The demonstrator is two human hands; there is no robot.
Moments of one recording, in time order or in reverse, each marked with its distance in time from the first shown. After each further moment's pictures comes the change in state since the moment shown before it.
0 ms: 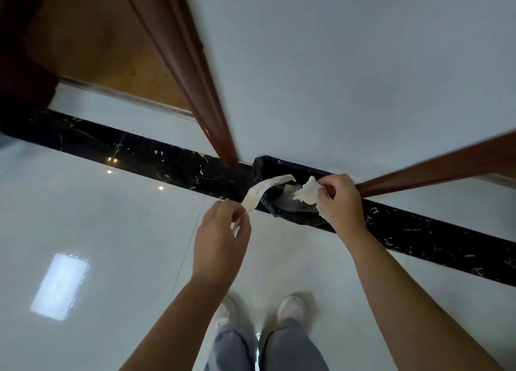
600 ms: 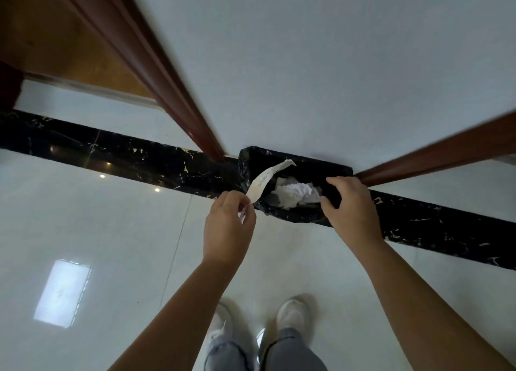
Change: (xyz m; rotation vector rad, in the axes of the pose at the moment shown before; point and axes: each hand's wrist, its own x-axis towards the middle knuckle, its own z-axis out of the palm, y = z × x) left_hand 0.038 -0.039 0.095 0.007 -0.022 0.033; right_hand 0.004 0.067 0.015 -0.256 -0.017 -0.057
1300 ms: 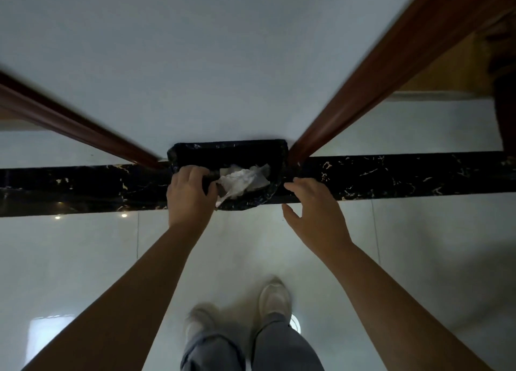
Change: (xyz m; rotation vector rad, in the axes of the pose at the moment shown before) left_hand 0.044 0.001 0.084 0.295 -0.105 0.251; right_hand -0.059 0.045 -0.022 0.011 0.007 0.043
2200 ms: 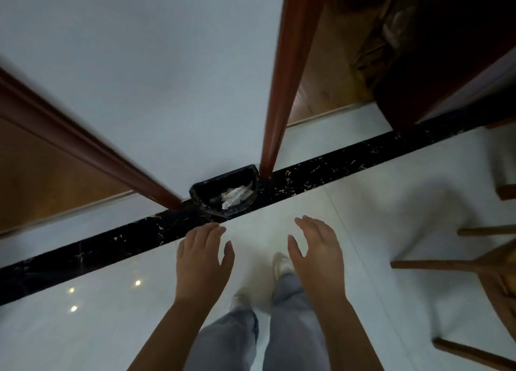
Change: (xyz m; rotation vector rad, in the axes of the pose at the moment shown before) left_hand -0.201 0.097 -0.302 0.108 -0.152 0.413; right_hand -0.246 -0.189 -0.158 0.054 0.520 0.354
